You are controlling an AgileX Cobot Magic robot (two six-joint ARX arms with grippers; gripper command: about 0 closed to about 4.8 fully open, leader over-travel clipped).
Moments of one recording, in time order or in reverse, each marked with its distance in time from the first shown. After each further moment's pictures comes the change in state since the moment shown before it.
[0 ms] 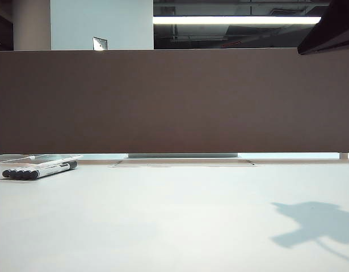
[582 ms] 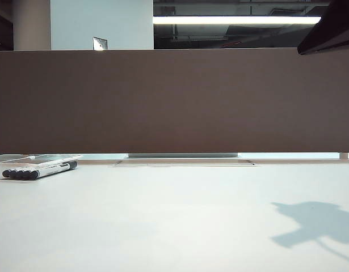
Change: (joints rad) left arm 0.000 0.000 0.000 -0.069 0.000 0.052; right arm 0.000 0.000 0.000 0.000 0.000 0.000
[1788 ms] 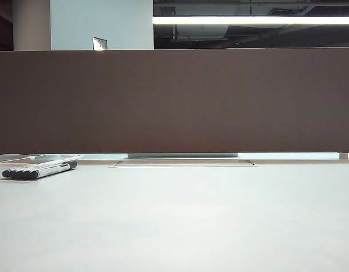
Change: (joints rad) left arm 0.000 0.000 0.000 0.000 0.000 0.000; right arm -0.234 -0.383 -0.301 0.076 0.293 0.000
